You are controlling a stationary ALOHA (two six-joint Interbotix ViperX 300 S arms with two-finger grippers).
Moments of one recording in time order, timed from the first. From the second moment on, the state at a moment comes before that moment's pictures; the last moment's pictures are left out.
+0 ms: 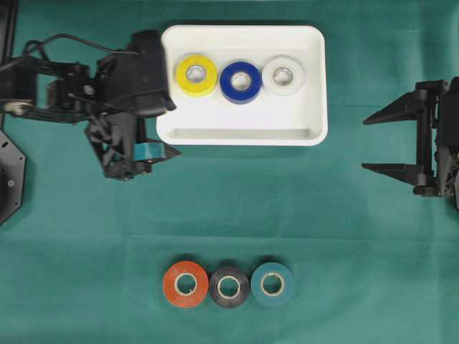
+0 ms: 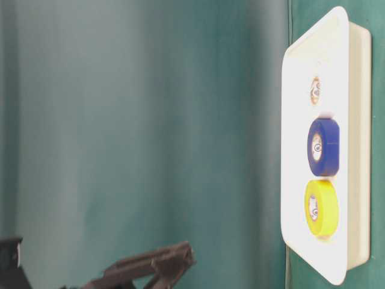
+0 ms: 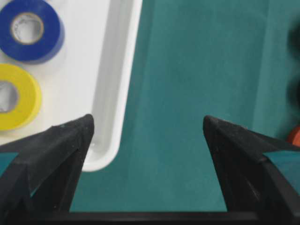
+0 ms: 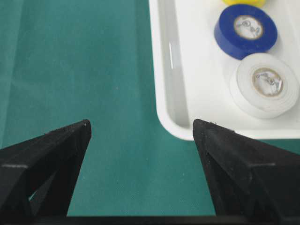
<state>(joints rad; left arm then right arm) 0.11 -0.37 0.56 0.01 0.64 -0.05 -0.08 -0.79 1.16 -0.28 0.17 0.34</state>
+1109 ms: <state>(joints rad) 0.07 -0.80 0.97 0.01 0.30 -0.05 -0.08 -0.78 1.10 -0.28 0.15 0.34</state>
